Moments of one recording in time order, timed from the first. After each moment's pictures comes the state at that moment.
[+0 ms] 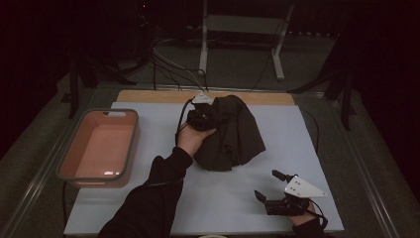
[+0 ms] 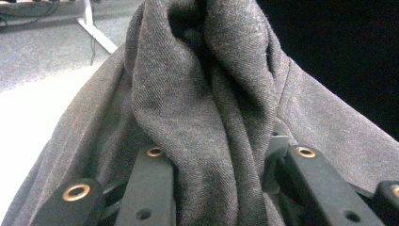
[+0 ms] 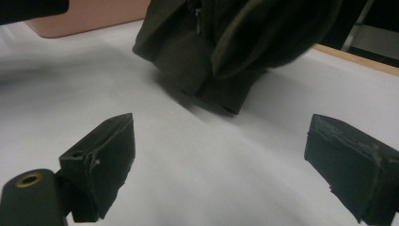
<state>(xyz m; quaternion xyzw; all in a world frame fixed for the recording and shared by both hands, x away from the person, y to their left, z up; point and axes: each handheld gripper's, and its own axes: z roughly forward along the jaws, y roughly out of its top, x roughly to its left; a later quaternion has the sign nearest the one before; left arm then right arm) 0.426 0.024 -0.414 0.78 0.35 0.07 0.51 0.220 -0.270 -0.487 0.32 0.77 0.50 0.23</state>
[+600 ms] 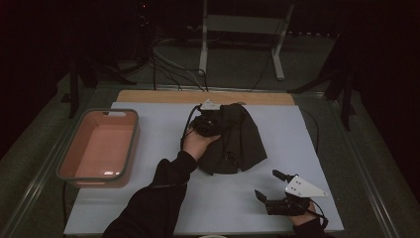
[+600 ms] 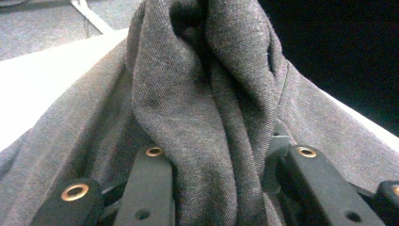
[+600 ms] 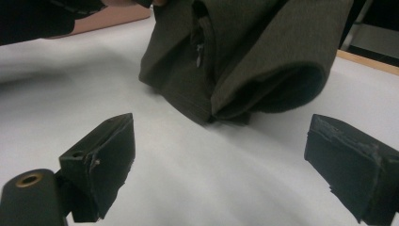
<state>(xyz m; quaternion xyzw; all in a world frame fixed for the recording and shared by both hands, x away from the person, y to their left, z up) 0.427 0.008 -0.438 0.79 0.35 0.06 0.49 0.220 -0.271 -0.486 0.32 0.77 0.50 0.23</state>
